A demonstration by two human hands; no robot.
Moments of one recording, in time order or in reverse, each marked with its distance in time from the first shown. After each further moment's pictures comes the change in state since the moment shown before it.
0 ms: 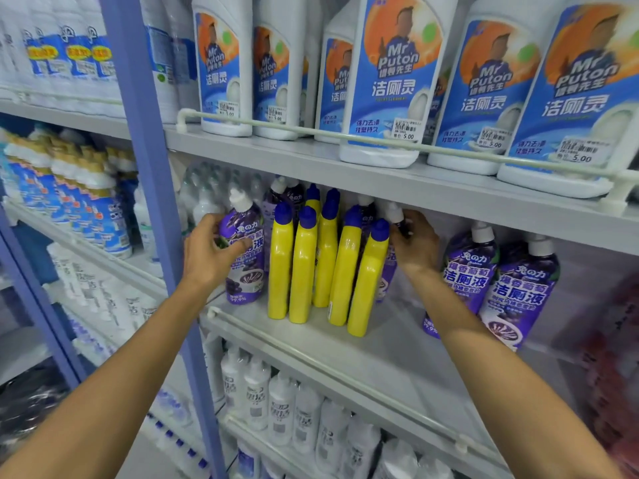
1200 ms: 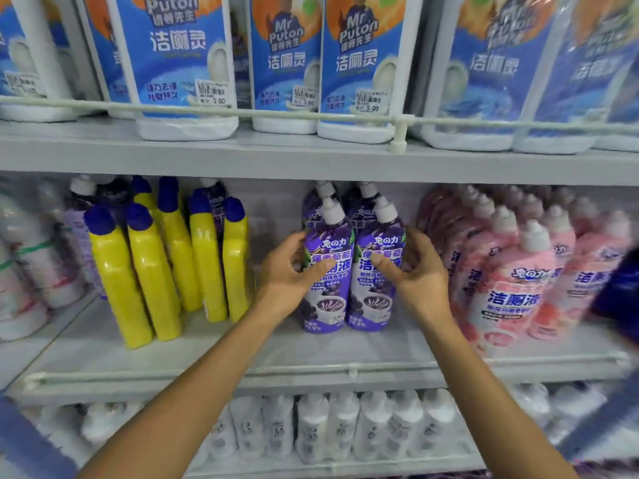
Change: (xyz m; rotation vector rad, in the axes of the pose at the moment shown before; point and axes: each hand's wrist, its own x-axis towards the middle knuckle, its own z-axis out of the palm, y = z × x) left_hand -0.148 0.143 0.209 -0.584 -0.800 0.132; right_hand -0.153 0.044 -0.192 -0.023 0.305 0.198
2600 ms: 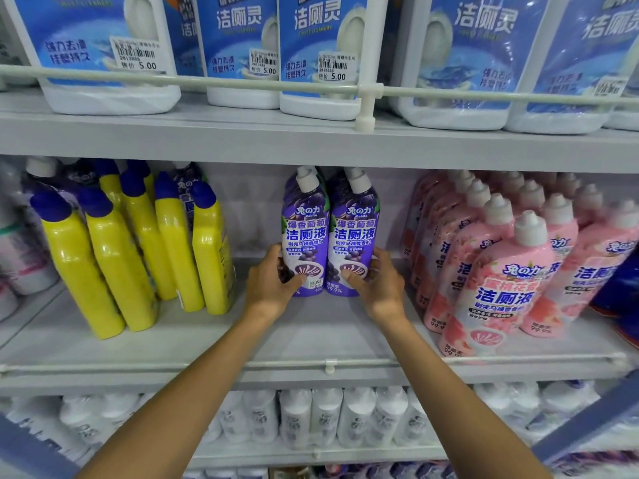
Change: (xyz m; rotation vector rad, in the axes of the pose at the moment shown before) left_hand 0.009 -0.077 0.023 0.374 0.085 -0.176; right_hand 0.018 0.087 0.042 -0.091 -0.032 0.284
